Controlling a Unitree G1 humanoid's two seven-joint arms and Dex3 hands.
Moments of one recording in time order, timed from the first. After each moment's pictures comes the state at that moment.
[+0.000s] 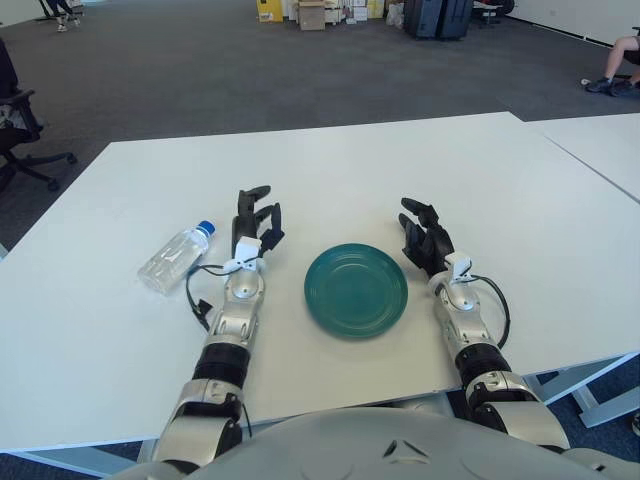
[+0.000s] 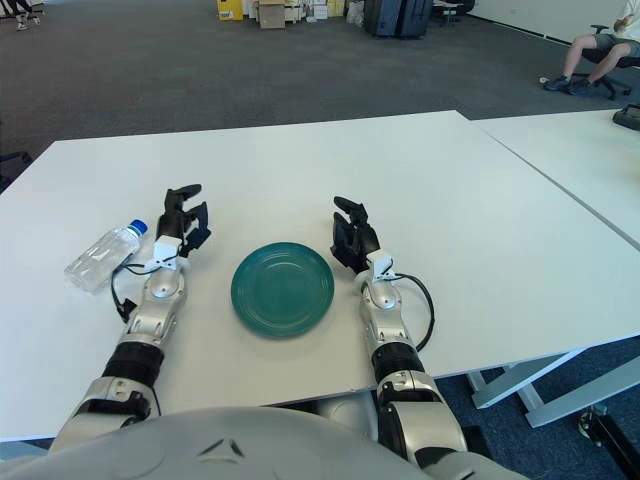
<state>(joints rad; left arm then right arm) -0.09 0.06 0.01 0.24 0.27 -0.22 0.28 -0.23 -0.01 -0.04 0.76 0.02 -0.54 0.11</state>
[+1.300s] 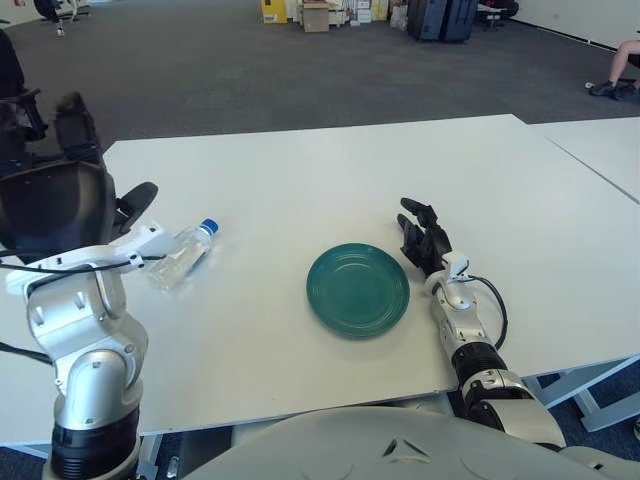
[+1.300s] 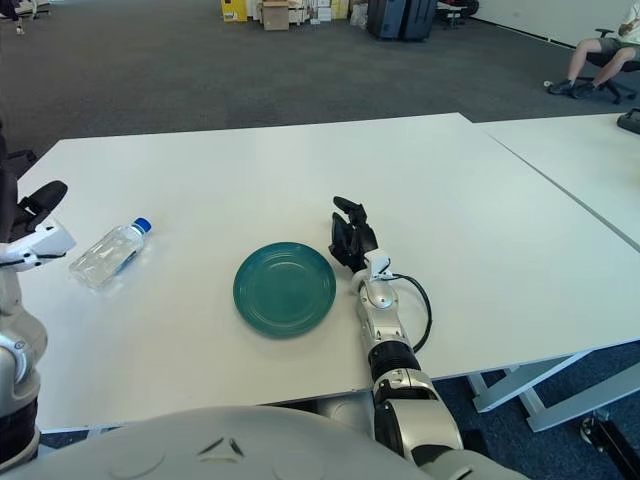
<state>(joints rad) 0.09 0.37 0.22 -0.73 1.62 0.38 -0.47 -0.24 0.02 -0.05 0.77 0.02 -0.51 0.09</state>
